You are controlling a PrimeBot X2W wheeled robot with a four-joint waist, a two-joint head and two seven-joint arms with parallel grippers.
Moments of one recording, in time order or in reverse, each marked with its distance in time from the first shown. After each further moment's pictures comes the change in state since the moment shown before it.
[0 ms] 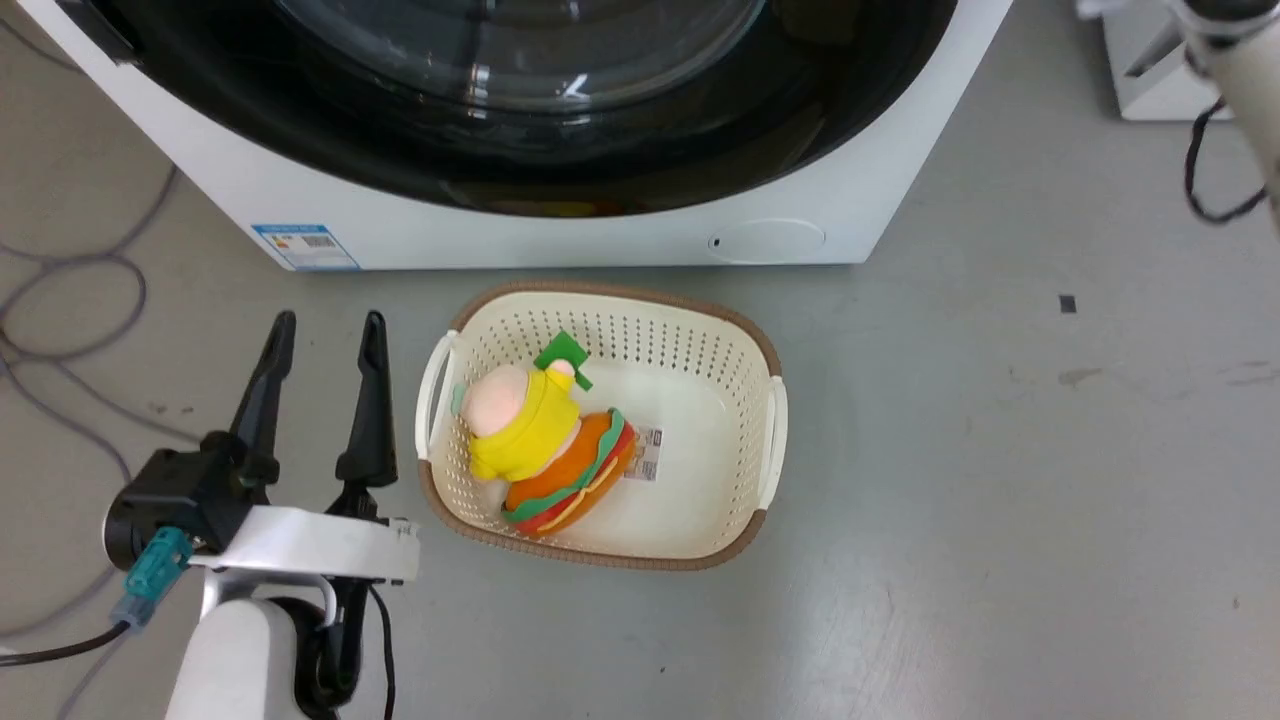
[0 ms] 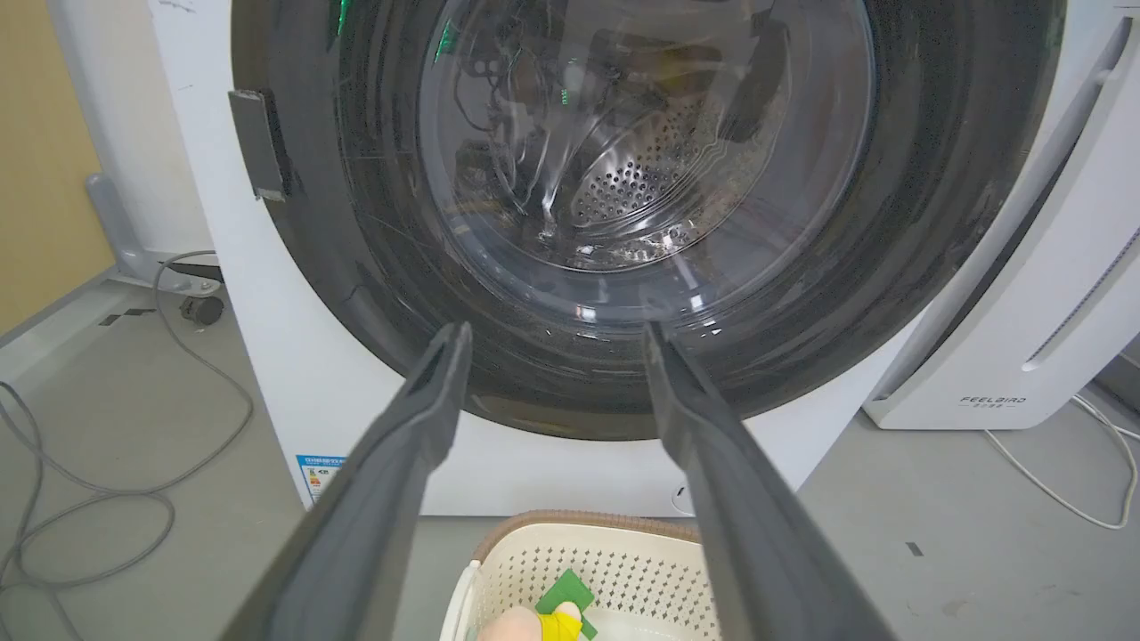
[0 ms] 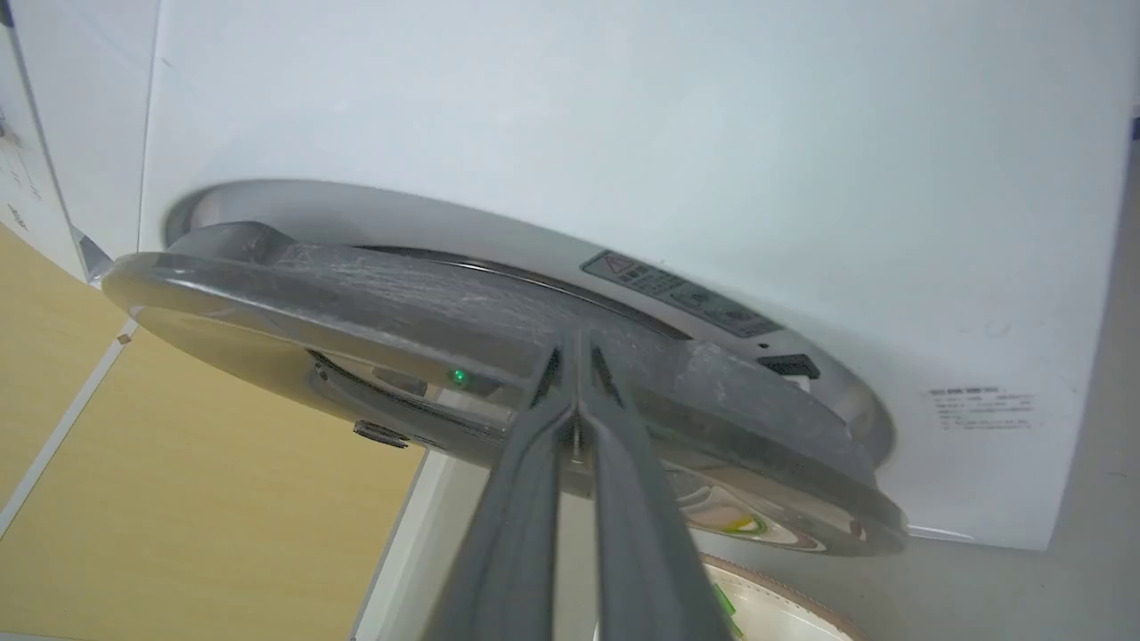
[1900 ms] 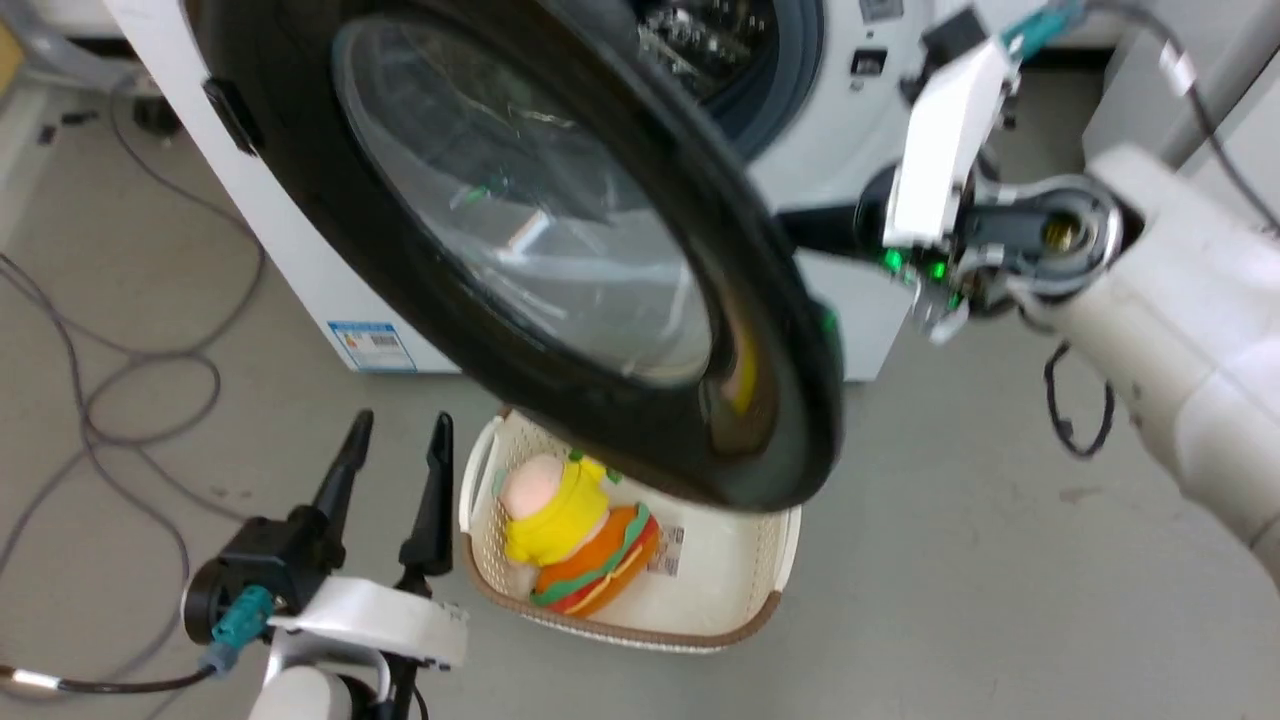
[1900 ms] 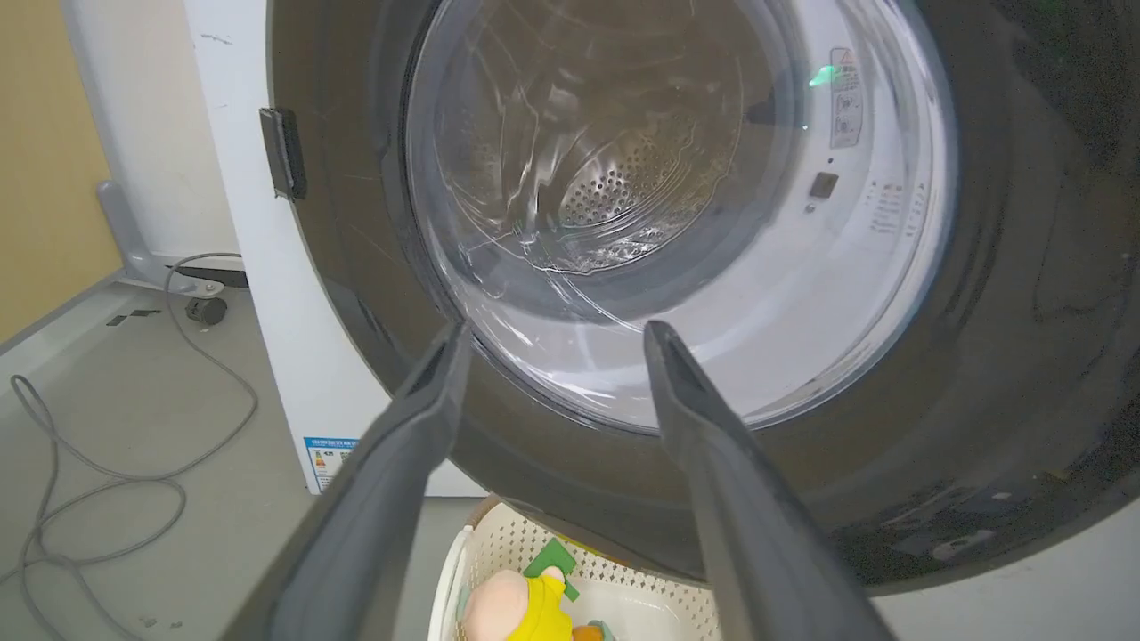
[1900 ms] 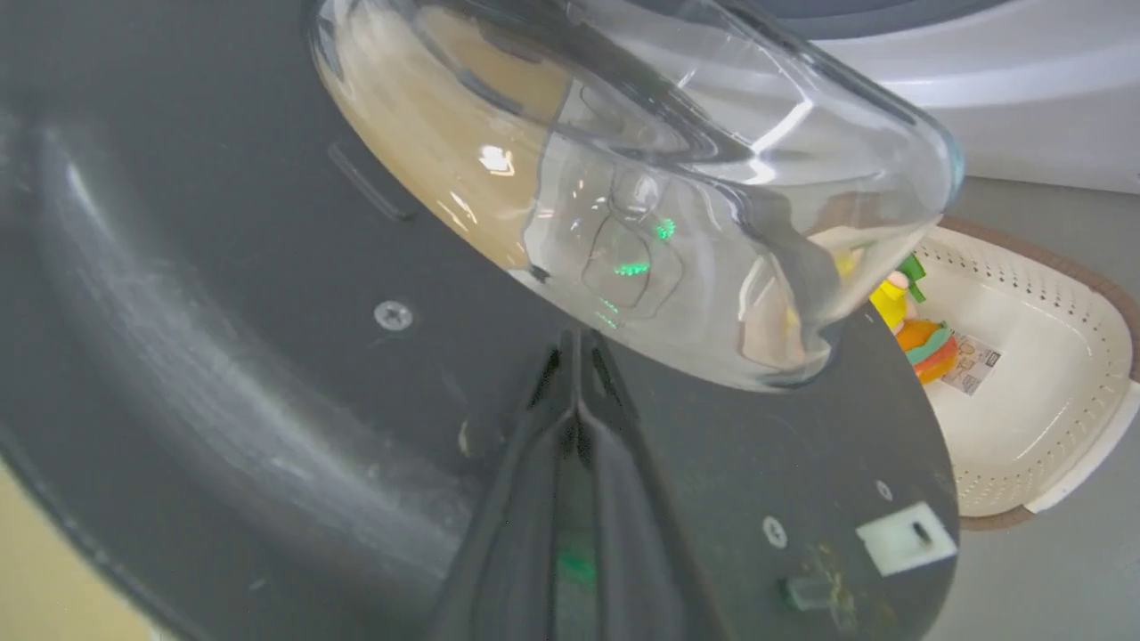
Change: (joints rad) left arm 0.062 -0.011 -0.061 0.122 0.002 -0.017 -0.035; right arm 0.240 -0.037 0.281 -0.247 0.396 0.000 0.379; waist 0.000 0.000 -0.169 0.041
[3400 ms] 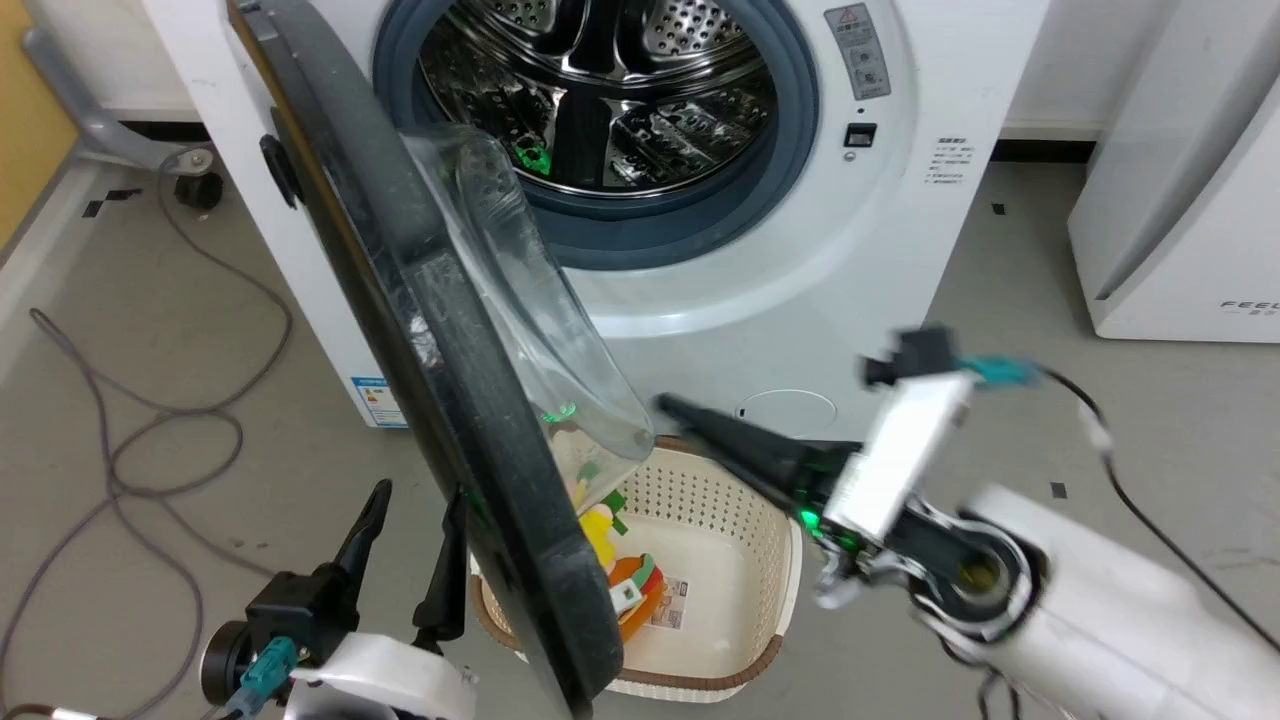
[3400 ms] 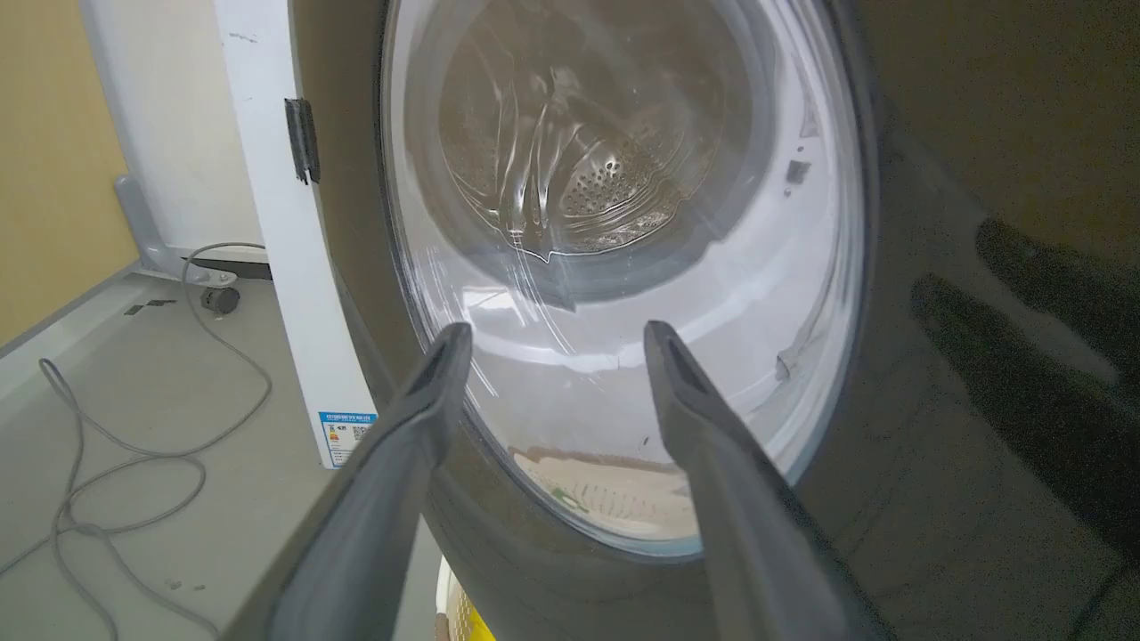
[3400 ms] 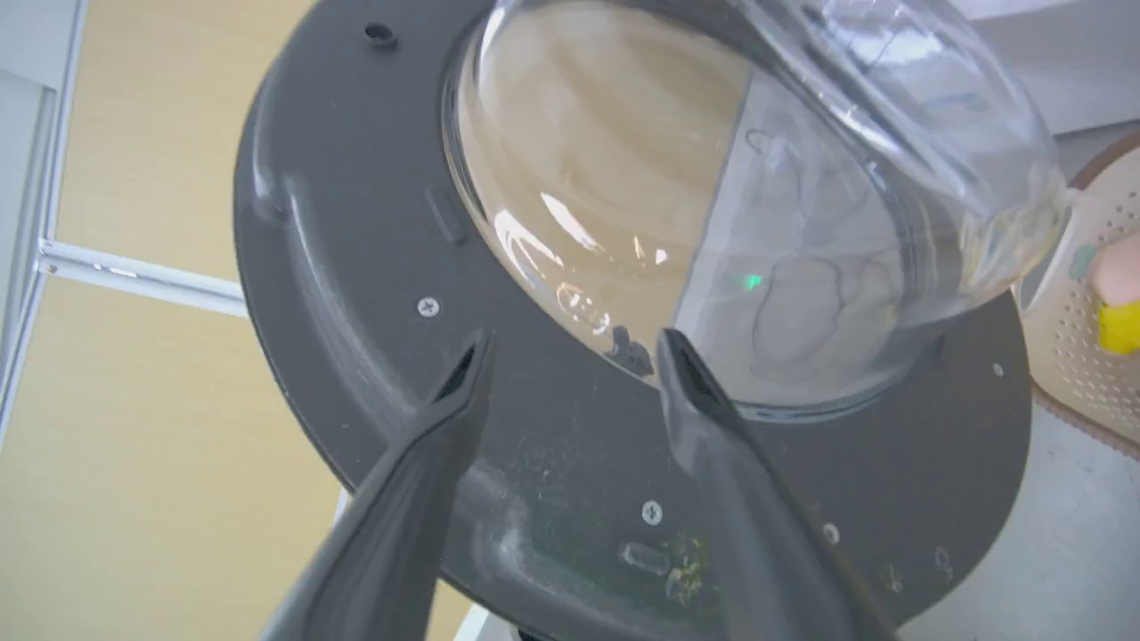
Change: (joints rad) left arm 0.087 -0.008 -0.018 0.037 0.019 0.000 0.000; right arm 0.523 -0.110 -0.053 -0.621 0.030 0.000 -0.579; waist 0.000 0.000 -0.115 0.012
